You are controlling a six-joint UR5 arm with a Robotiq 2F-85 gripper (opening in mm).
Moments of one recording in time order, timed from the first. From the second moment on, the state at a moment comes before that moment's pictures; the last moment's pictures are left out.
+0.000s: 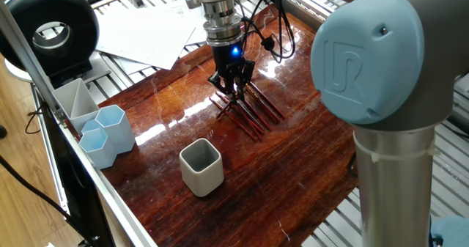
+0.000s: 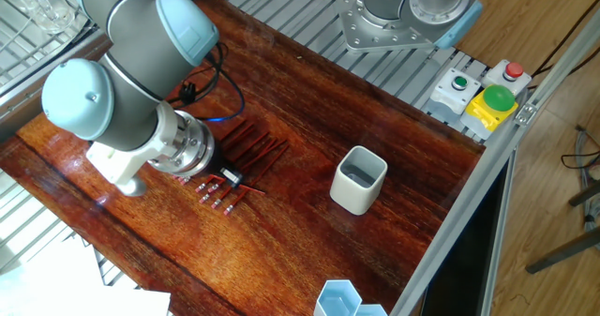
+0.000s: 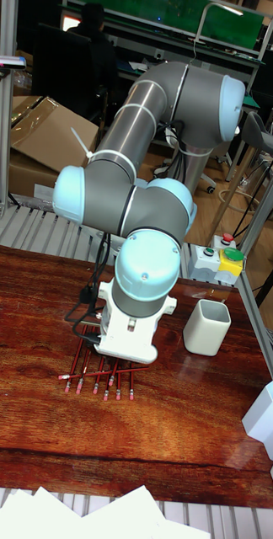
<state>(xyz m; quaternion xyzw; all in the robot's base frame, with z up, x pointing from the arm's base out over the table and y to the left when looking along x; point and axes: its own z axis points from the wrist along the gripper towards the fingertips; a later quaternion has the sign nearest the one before) 0.555 0.014 0.017 -0.04 -0.98 -0.03 0.19</state>
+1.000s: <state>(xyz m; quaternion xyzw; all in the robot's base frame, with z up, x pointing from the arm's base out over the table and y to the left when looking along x) 0.561 0.018 0.018 -0.07 -0.98 -0.02 0.19</state>
